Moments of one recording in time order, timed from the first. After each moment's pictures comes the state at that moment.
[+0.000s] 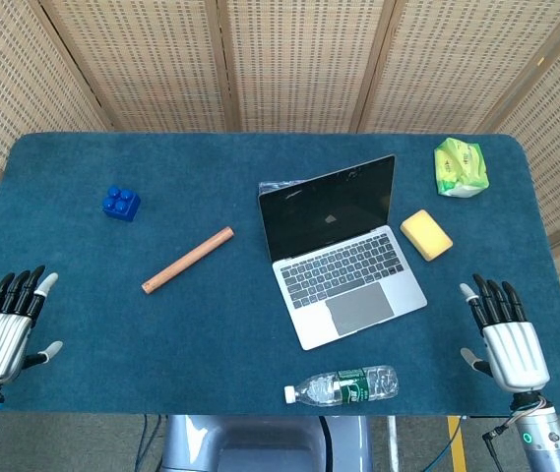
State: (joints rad) left arm -0.12 -1.21 -0.01 -1.58 1.56 1.49 0.20; right arm 0.14 -1.27 0.02 -1.50 -1.59 1.52 -0.18
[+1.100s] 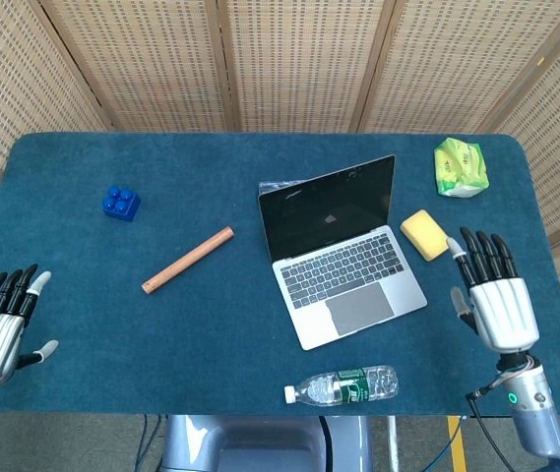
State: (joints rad) left arm -0.12 -1.20 -0.02 -1.59 1.55 1.49 0.17; right arm 0.28 -1.24 0.21 -1.58 -1.60 1.48 -0.31
